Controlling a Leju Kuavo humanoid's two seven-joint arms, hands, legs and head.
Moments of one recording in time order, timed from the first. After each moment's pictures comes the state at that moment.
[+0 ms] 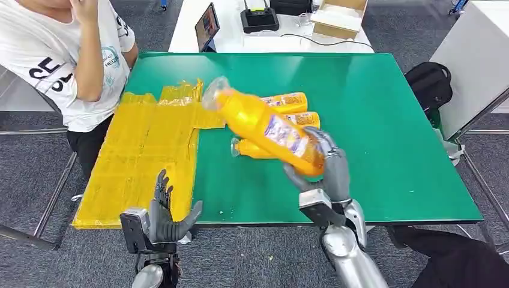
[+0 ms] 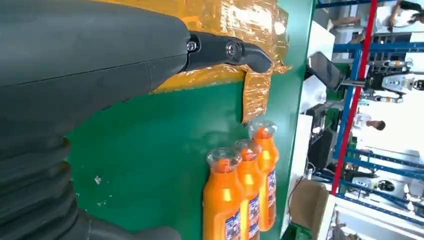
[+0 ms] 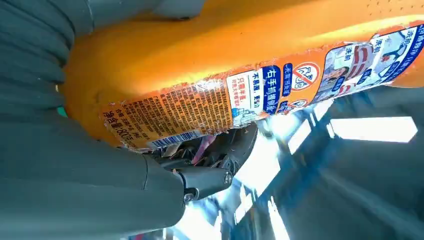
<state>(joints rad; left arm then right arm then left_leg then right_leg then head) 0.03 -0.29 -0.18 -1.29 -0.02 0.17 -0.61 -0.14 0.04 0.23 -1.52 0.38 -0.46 -0.46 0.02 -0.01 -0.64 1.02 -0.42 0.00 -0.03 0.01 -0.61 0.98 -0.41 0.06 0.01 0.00</state>
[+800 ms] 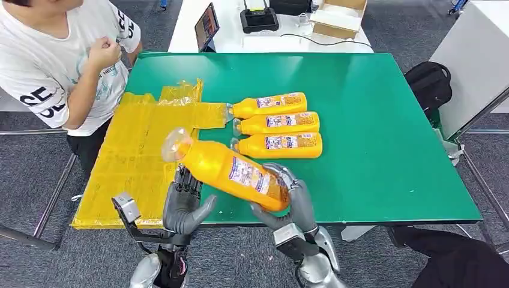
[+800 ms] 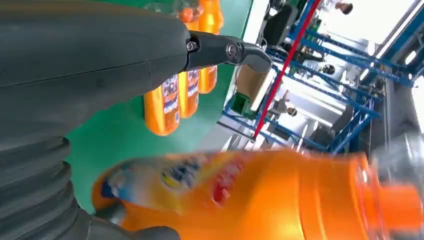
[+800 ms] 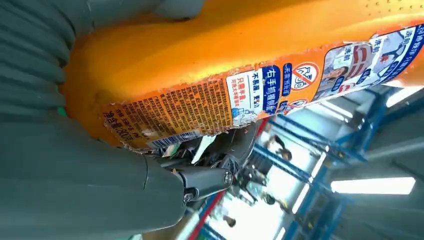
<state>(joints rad) 0.01 -0.28 -0.33 -1.46 0.28 -0.17 -0.48 -0.03 0.15 0.29 -1.38 0.35 -0.28 -0.59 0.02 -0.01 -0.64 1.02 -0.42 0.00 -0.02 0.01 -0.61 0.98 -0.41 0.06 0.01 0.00</state>
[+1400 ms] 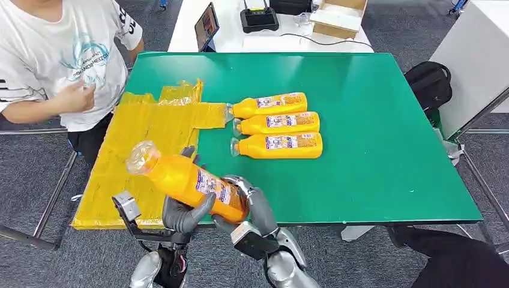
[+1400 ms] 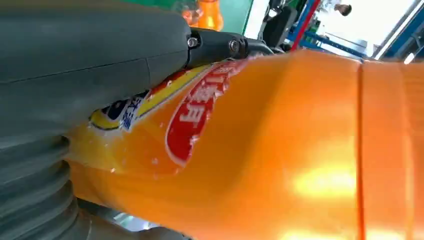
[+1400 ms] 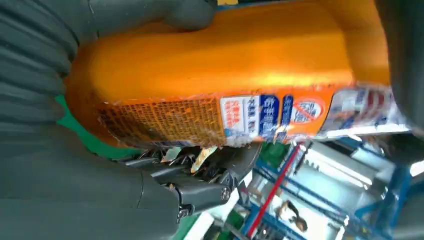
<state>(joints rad) 0.00 -0.27 -0.33 -1.42 0.28 -0.17 -0.46 -0.15 0.24 0.45 -1.08 0.40 -0.22 -0.56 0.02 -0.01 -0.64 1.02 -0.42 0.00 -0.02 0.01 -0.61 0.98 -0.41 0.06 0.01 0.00</state>
